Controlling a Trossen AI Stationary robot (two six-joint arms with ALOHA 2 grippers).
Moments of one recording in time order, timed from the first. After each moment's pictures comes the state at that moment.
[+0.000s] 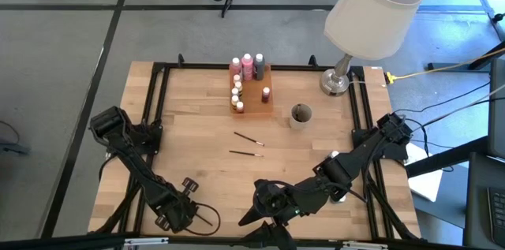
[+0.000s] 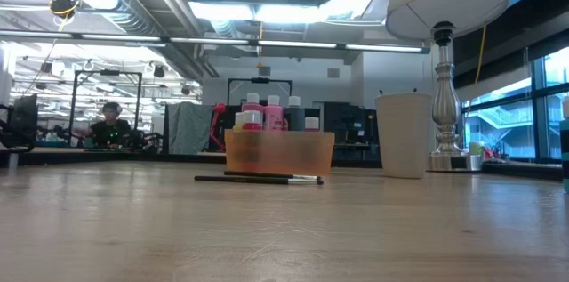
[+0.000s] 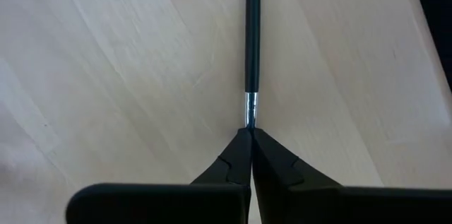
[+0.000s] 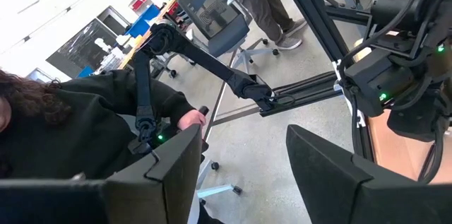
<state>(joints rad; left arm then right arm) -0.92 1.75 0.99 -0.66 -0.04 -0.43 0.64 1.89 1.94 -0.24 0.08 0.76</state>
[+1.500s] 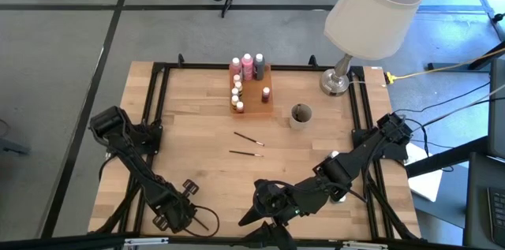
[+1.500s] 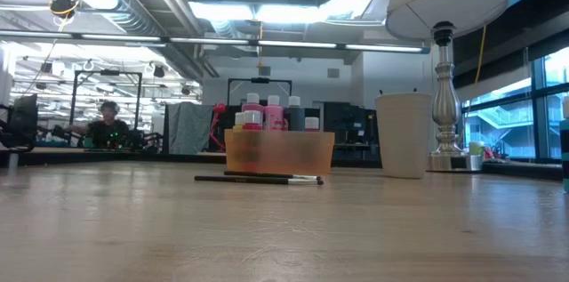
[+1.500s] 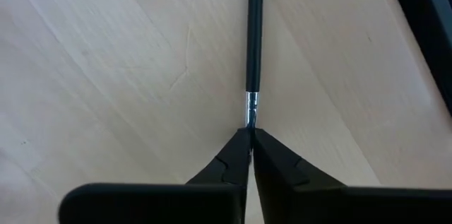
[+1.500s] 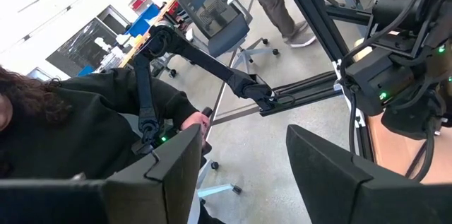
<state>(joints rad) -0.92 1.76 0.97 -0.64 0.00 -0.35 0.64 1.89 1.94 -0.24 0.08 0.75</state>
